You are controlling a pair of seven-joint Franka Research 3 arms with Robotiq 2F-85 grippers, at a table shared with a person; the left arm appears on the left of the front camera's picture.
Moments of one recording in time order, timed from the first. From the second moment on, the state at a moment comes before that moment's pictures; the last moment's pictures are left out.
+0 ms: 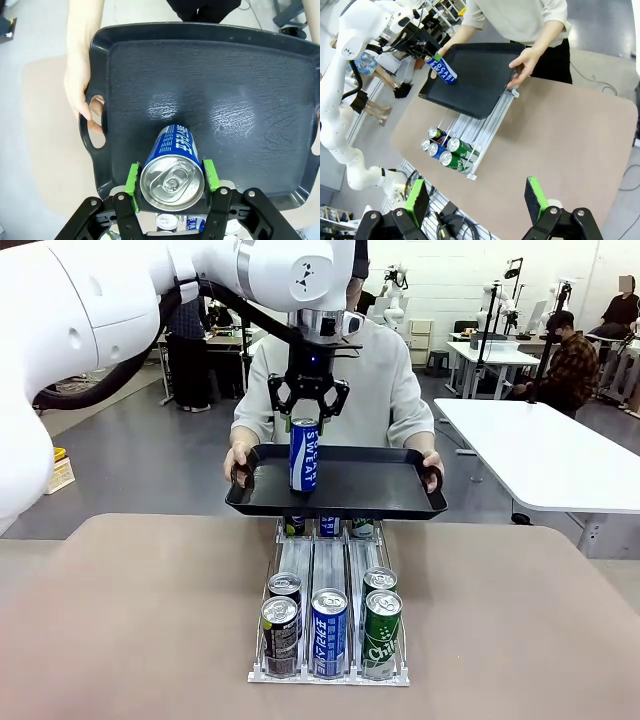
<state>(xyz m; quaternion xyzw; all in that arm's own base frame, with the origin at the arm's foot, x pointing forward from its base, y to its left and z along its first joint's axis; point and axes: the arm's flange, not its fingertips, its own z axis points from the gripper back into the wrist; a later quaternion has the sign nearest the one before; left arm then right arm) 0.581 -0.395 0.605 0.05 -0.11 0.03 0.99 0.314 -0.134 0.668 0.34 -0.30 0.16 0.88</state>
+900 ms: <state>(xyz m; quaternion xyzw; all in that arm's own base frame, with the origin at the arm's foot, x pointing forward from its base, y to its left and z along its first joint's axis) 0.577 -0.394 0.618 0.04 -0.11 0.02 0.99 0.314 -0.134 0.668 0.34 -0.30 0.16 0.88</state>
